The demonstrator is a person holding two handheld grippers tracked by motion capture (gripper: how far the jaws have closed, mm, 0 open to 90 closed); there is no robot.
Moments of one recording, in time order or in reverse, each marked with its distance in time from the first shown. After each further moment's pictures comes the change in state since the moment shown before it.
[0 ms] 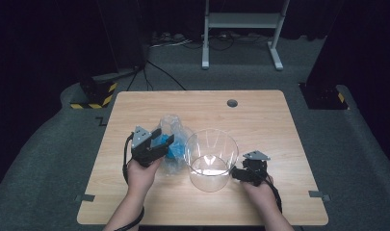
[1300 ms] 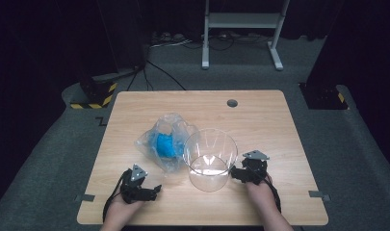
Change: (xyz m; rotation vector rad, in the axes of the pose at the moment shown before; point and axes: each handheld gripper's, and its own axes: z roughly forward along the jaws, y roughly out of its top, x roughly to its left) left arm 0.020 -0.117 -0.034 0.490 0.019 0.115; right arm 0.001 0.001 0.001 0.004 -0.009 0.008
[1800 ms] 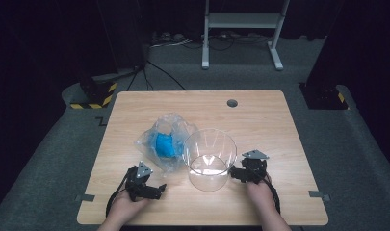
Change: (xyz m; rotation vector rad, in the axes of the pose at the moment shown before) left arm -0.002 0.008 0.011 0.003 -0.037 0.046; right arm 0.000 0.001 0.002 -0.001 0.004 -0.009
